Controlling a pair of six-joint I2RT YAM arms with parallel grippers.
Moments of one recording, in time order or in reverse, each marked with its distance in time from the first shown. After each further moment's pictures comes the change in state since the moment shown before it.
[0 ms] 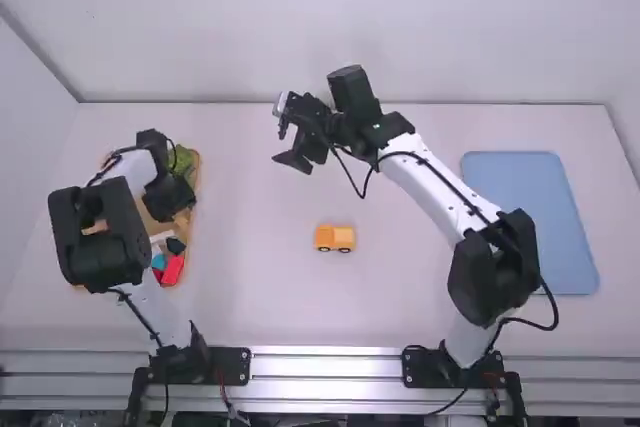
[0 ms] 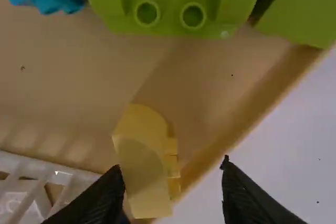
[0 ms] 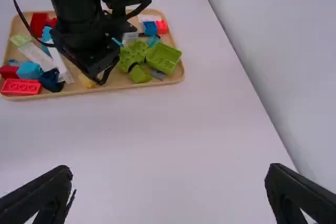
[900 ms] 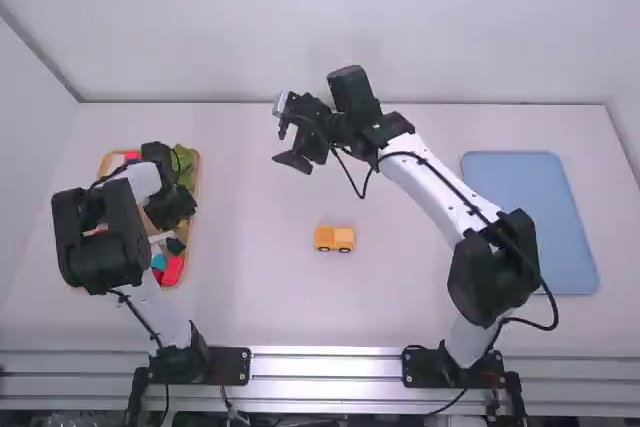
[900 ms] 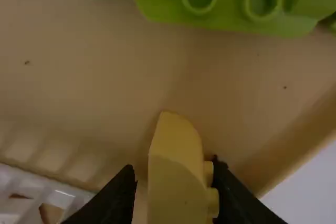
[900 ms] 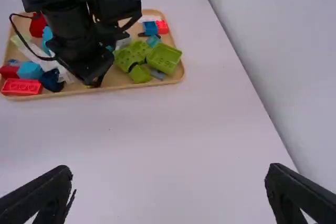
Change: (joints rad) left arm 0.000 -0.010 -0.119 0.132 -0.064 -0.048; right arm 0.000 0.000 0.000 -0.001 0.000 0.000
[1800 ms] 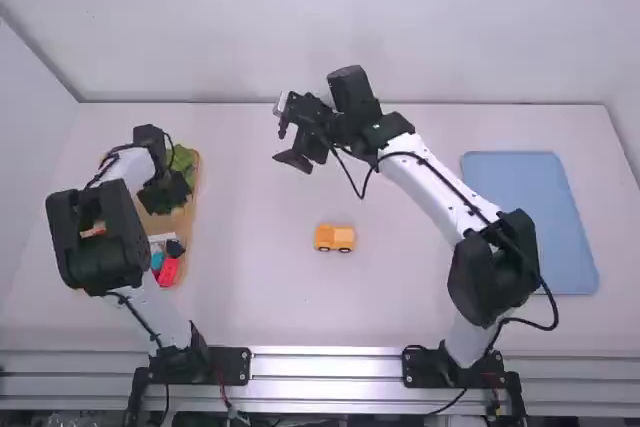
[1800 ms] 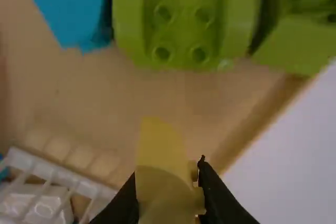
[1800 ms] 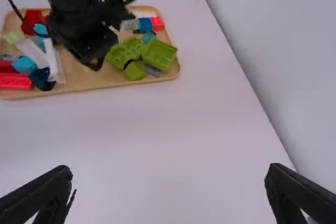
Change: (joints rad) left arm 0.000 -0.022 0.150 -0.123 0.026 0.084; right arm 0.000 0.000 0.000 0.003 0.035 0.016
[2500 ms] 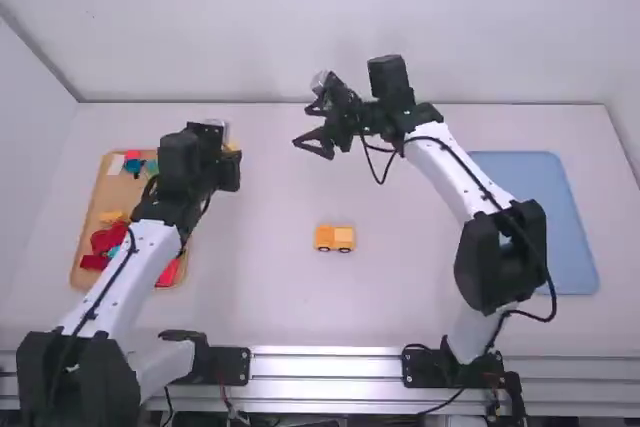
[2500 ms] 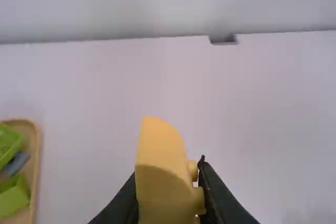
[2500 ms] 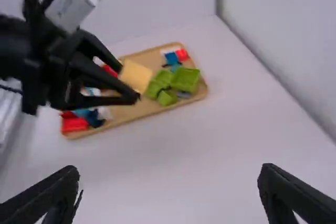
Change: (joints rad) left arm -0.359 -0.668 -0.470 0.676 0.254 0.312; right arm -0.164 0.048 0.000 0.029 -0.403 0.204
